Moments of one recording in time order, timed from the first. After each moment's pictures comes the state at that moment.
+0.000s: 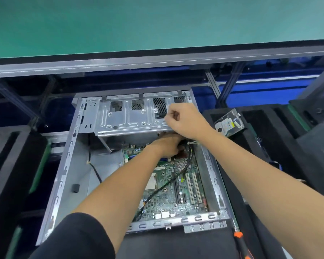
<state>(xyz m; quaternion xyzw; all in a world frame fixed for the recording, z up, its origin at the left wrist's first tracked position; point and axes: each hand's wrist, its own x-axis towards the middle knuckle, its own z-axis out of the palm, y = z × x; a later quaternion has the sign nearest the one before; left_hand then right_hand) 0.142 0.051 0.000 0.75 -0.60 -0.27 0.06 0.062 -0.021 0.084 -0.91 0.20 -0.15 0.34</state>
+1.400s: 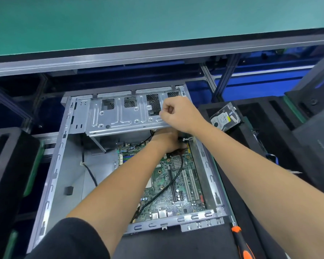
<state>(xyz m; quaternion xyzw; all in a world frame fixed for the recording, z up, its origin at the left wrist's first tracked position) 0.131 0.034 0.002 0.79 -0.56 -0.26 0.06 0.068 -0.030 0.078 -0.90 0.22 -0.15 0.35</state>
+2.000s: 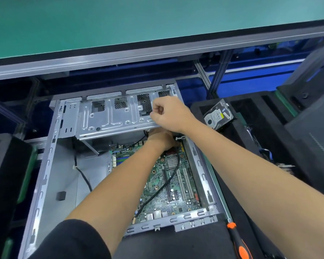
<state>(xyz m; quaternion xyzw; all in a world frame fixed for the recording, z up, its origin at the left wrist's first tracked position) 0.123 0.024 0.004 0.82 -0.51 -0.24 -0.01 0.067 -0.030 0.079 -0.91 0.21 -0.13 0.34</state>
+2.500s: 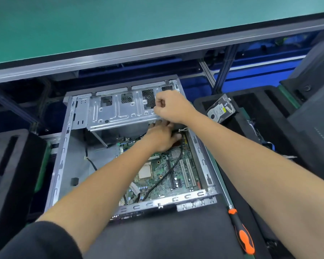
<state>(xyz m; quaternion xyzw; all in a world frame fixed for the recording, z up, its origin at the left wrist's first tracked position) 0.117 0.071 0.028 0.79 -0.58 -0.20 -0.01 0.067 -0.025 0.081 -0.91 0.22 -0.12 0.32</state>
